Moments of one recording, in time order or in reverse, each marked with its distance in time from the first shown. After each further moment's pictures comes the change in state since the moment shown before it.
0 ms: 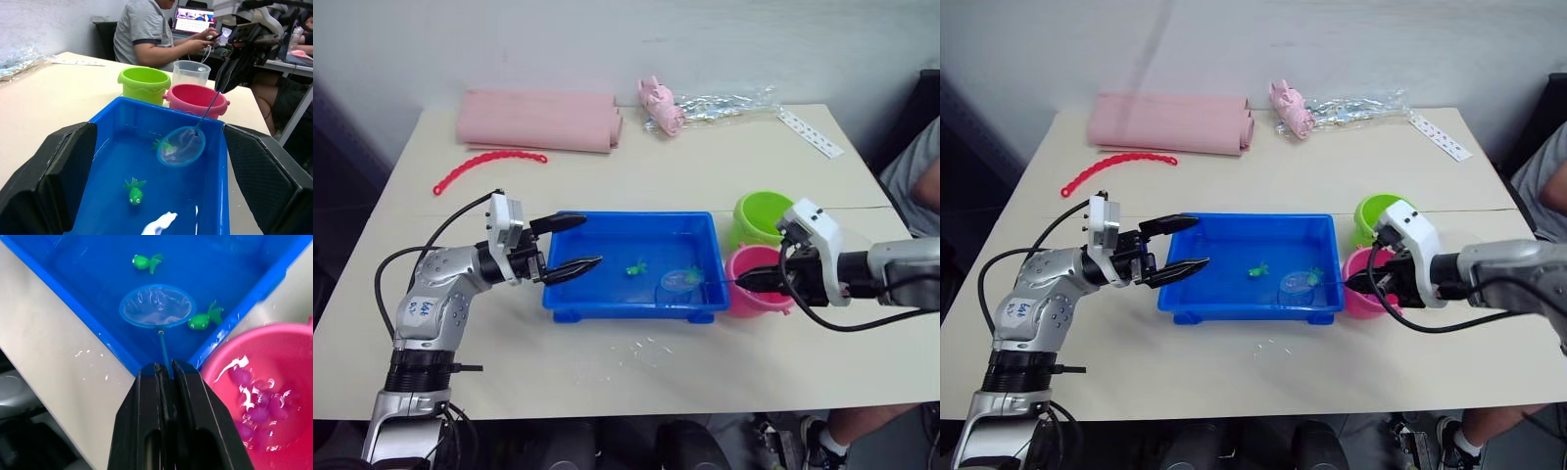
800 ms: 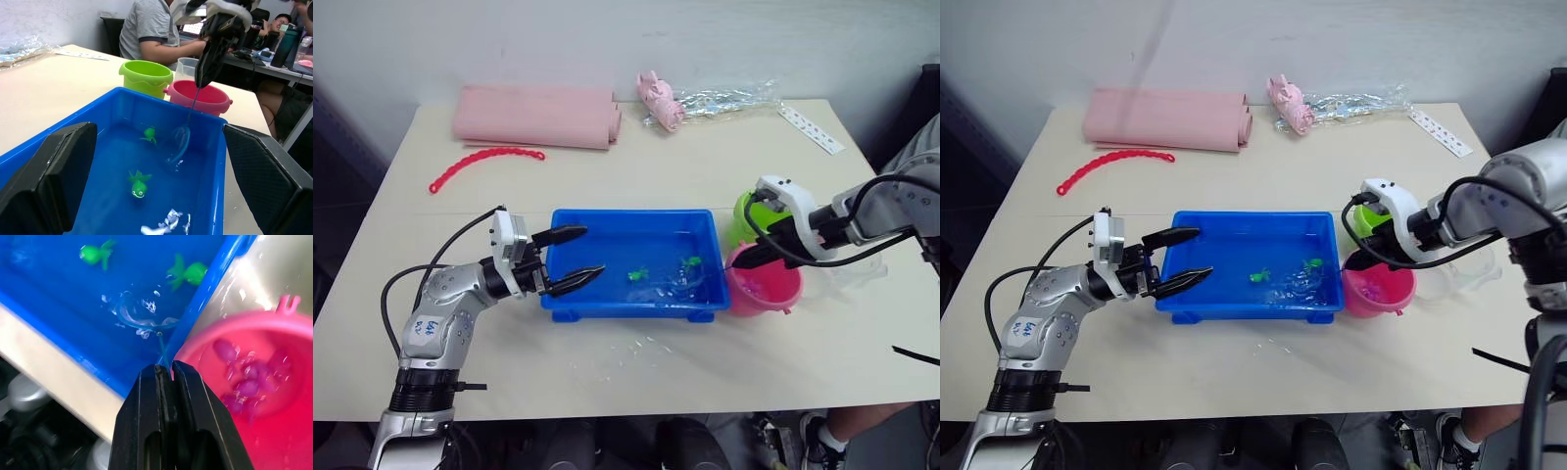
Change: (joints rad) left arm 0.080 -0.036 0.006 -0.056 -0.002 -0.012 0.059; right arm -0.485 0.119 0.396 0.446 -0.183 0.191 0.058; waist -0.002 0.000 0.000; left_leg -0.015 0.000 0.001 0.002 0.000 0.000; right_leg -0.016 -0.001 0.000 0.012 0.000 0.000
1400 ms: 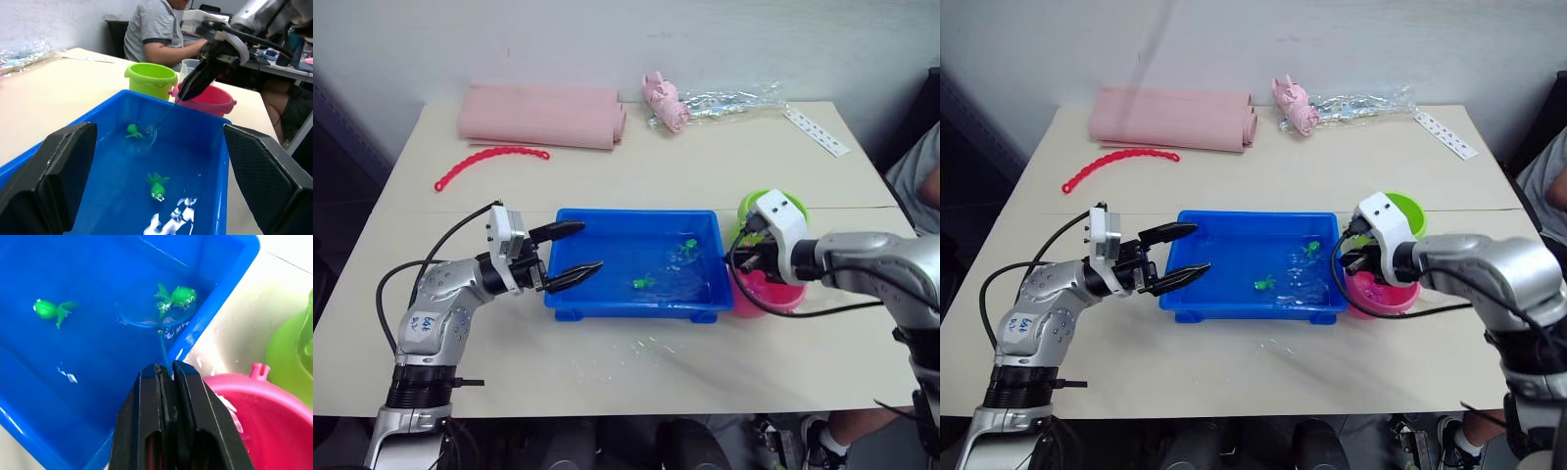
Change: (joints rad) left arm -0.022 0.021 0.008 0.005 0.000 0.002 -0.008; right arm 0.524 0.119 -0.331 -0.462 -0.289 -0.351 -0.113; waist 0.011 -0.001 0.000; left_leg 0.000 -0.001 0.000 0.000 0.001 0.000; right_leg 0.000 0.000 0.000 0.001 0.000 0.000
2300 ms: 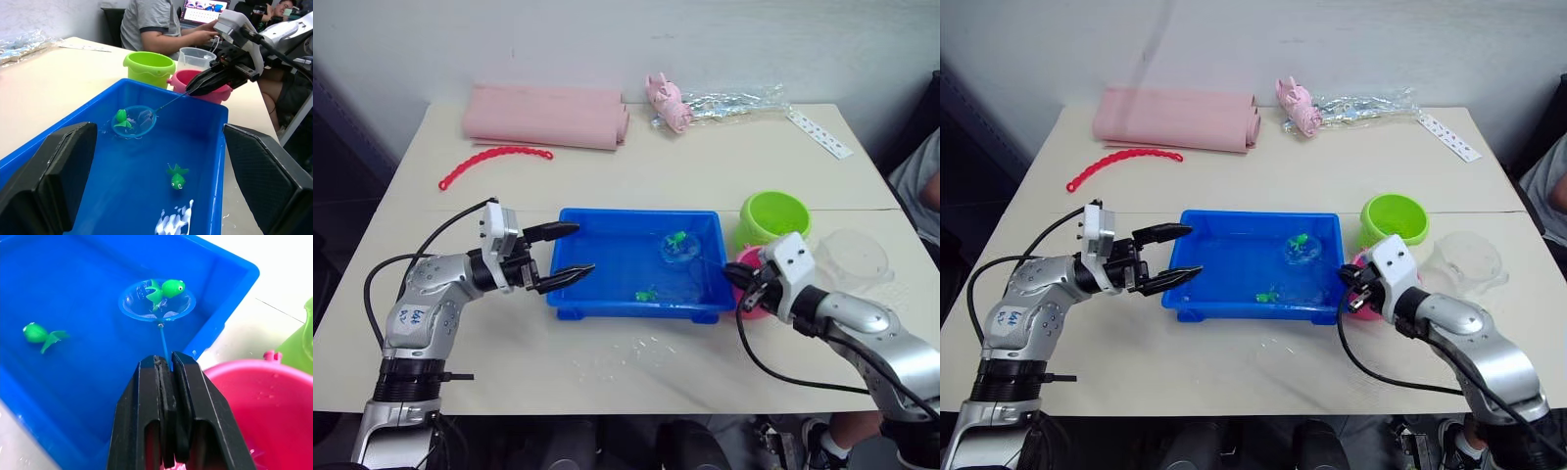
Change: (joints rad) left arm -0.022 0.060 0.000 0.039 0.000 0.014 -0.061; right arm 0.488 0.174 -0.124 -0.118 -0.300 -0.642 0.110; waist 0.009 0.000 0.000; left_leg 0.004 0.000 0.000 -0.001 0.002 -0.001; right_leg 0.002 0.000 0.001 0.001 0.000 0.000
